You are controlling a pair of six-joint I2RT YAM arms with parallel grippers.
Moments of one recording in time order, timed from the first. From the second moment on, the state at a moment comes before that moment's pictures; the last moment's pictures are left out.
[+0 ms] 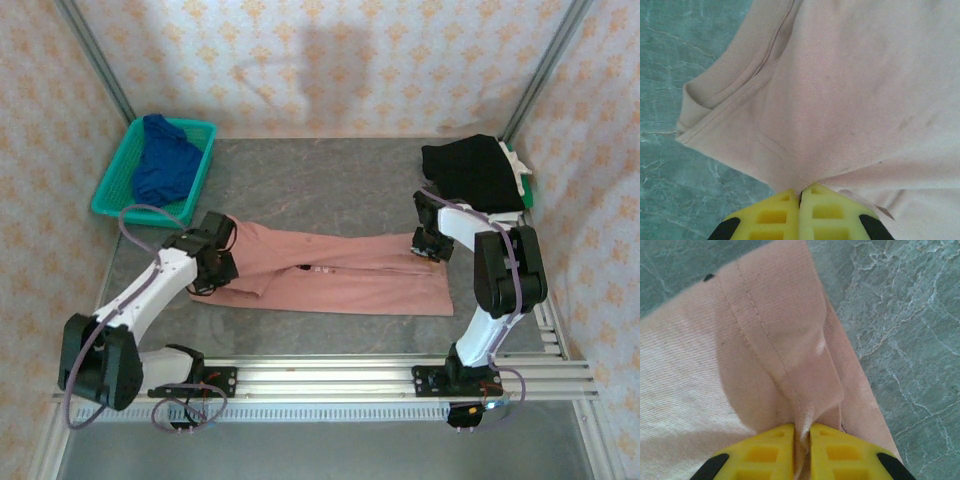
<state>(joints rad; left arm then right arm) -0.23 1.21 0.84 -0.98 -0.13 -0.69 0.15 1.76 1.07 -0.78 0.16 0.59</state>
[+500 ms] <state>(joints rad) -0.24 1.17 0.85 -1.06 -0.04 -0.70 0.15 1.76 1.07 -0.77 0.15 0.58</state>
